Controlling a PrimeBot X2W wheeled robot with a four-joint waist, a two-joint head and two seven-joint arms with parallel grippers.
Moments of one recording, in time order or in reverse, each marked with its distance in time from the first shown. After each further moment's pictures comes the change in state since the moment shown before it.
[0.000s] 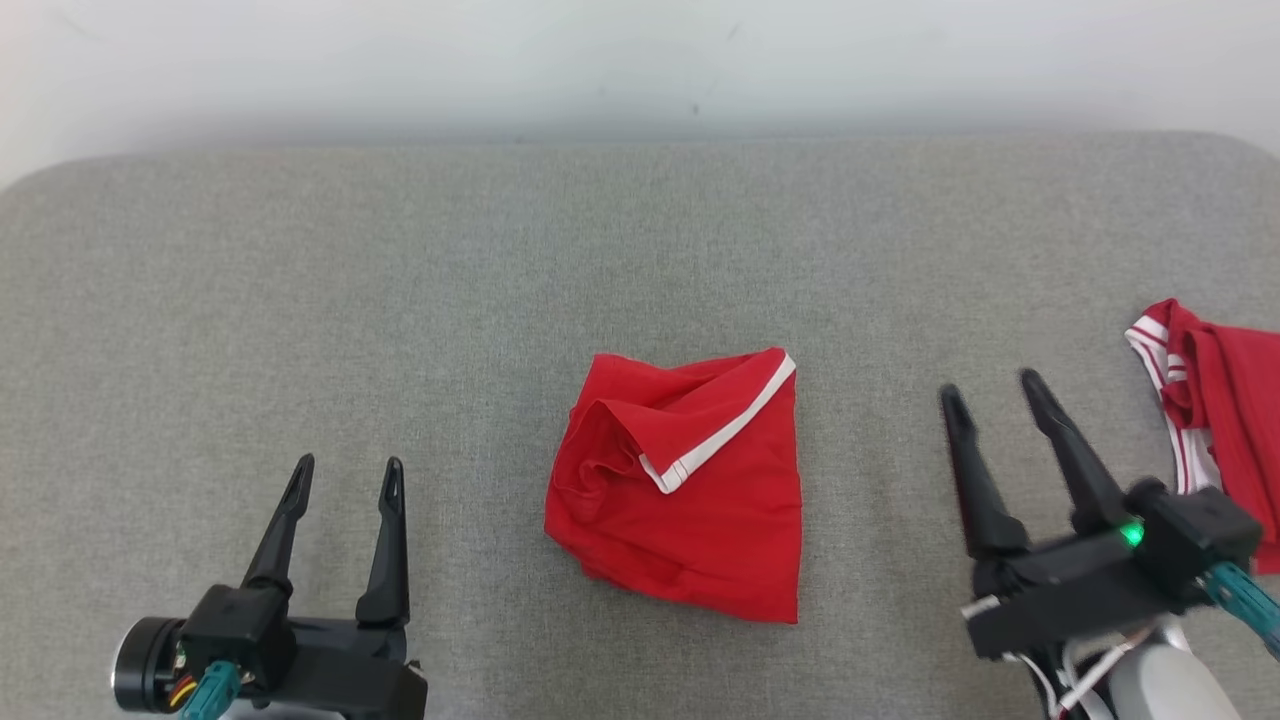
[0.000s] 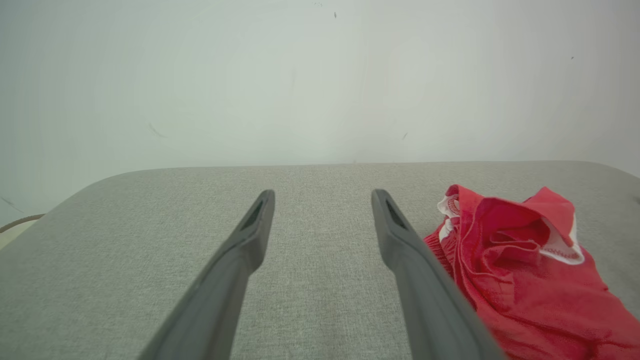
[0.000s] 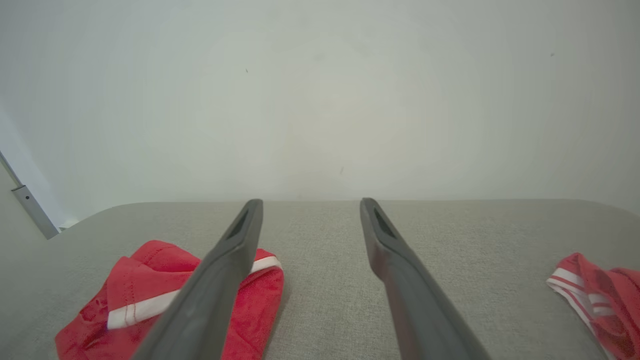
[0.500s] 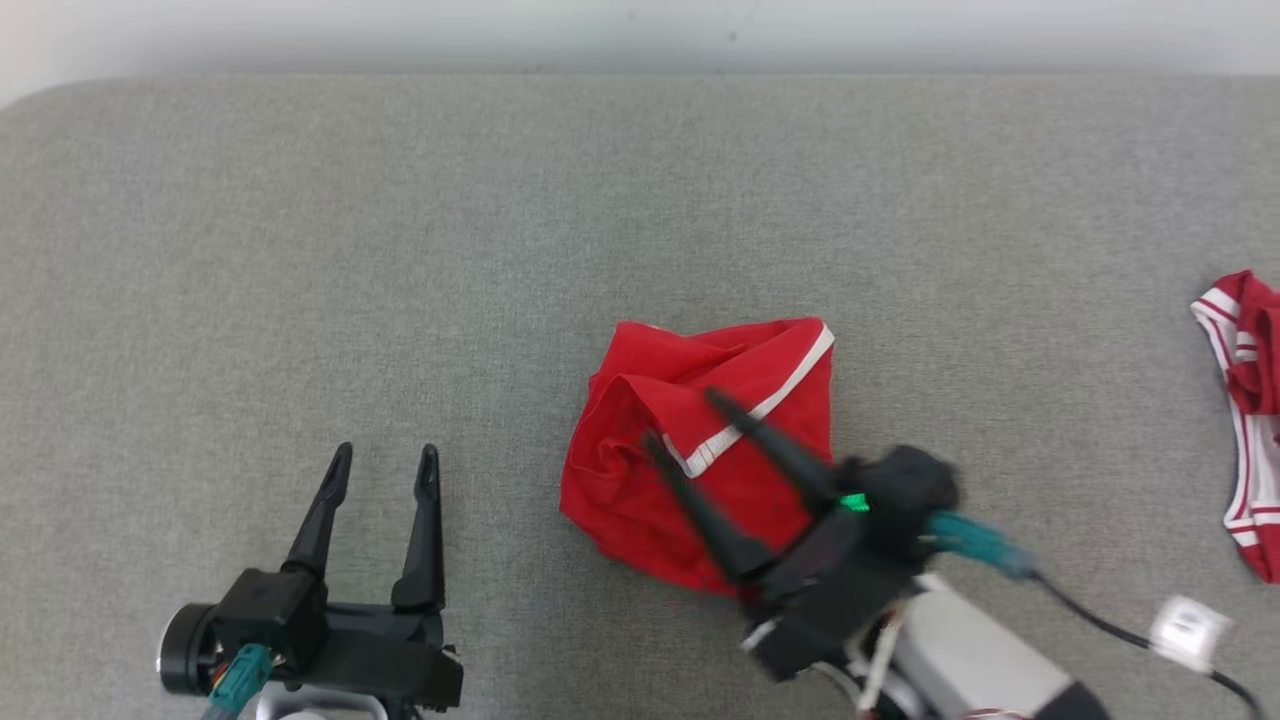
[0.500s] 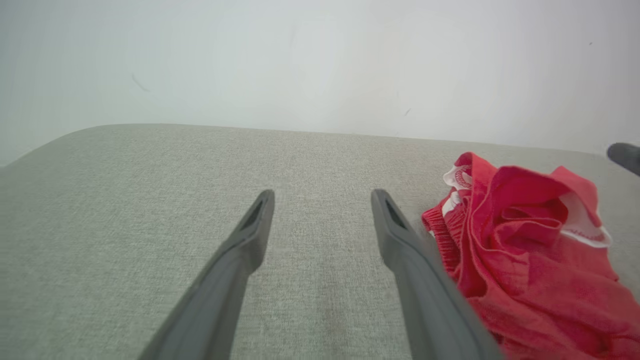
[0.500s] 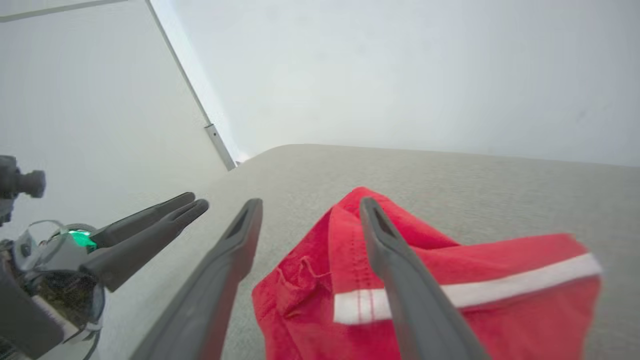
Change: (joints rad) left arm -0.033 -0.063 -0.012 0.035 -0.020 -0.023 -0.010; right arm -0.311 -0.031 0.585 0.206 0.232 0.000 -0.047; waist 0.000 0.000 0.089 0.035
